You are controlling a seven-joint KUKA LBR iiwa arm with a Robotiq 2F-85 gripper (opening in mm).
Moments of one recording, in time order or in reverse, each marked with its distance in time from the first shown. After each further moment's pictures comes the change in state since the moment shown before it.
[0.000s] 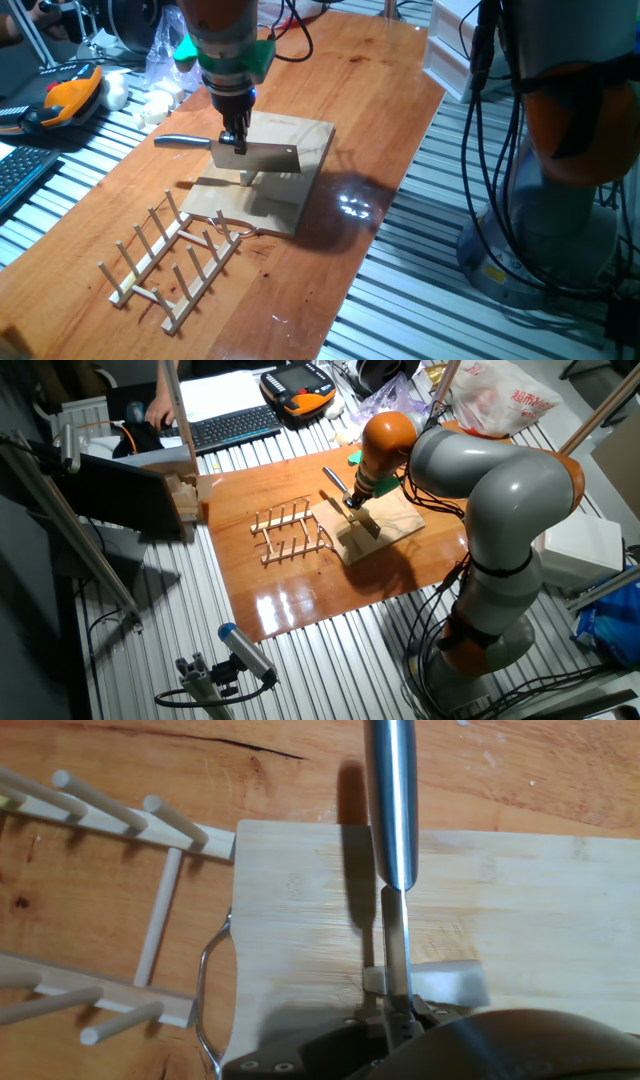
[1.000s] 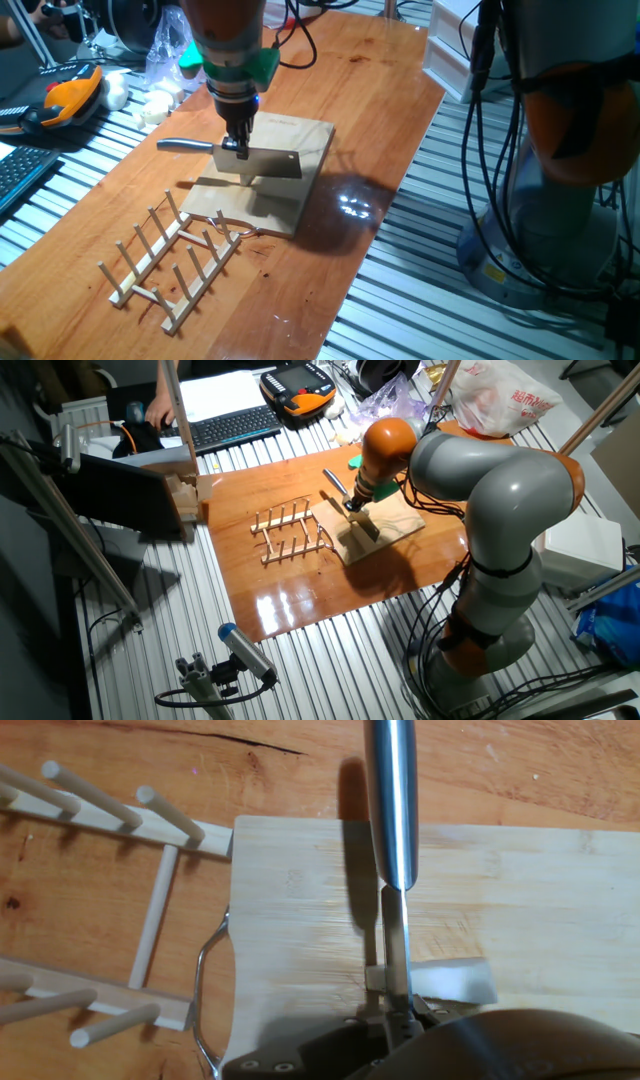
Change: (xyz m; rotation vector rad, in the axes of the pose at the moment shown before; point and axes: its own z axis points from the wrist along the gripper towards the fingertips) arm 0.004 0.003 0.017 0.004 -0.018 0.009
